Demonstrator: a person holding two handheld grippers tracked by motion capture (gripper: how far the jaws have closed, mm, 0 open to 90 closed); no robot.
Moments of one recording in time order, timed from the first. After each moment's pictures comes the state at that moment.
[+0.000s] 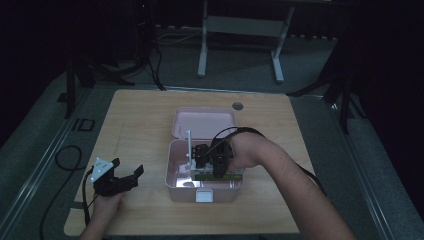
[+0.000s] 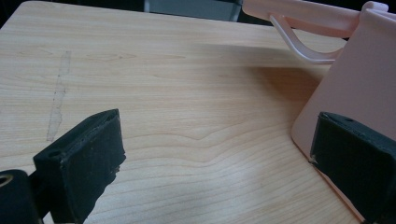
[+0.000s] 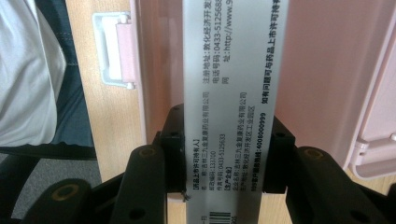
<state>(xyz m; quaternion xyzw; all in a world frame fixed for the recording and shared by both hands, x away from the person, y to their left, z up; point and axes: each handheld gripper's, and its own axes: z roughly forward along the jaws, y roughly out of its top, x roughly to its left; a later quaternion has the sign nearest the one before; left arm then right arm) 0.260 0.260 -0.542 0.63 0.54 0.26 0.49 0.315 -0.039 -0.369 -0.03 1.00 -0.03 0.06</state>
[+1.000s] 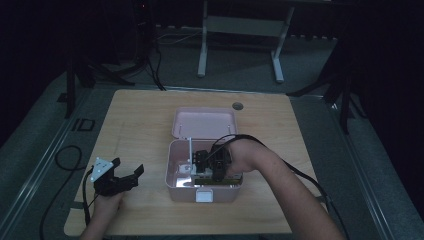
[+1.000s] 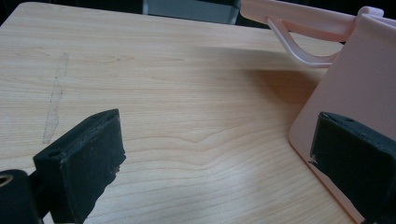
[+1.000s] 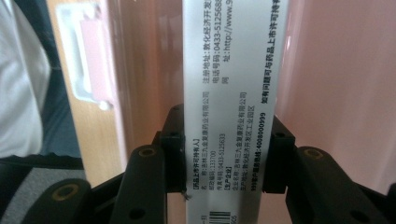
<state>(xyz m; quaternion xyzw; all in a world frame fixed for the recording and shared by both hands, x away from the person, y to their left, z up) 0.260 0.260 -0.542 0.63 0.54 0.26 0.50 0.322 -0.041 -0.406 -0.03 1.00 -0.03 0.05</state>
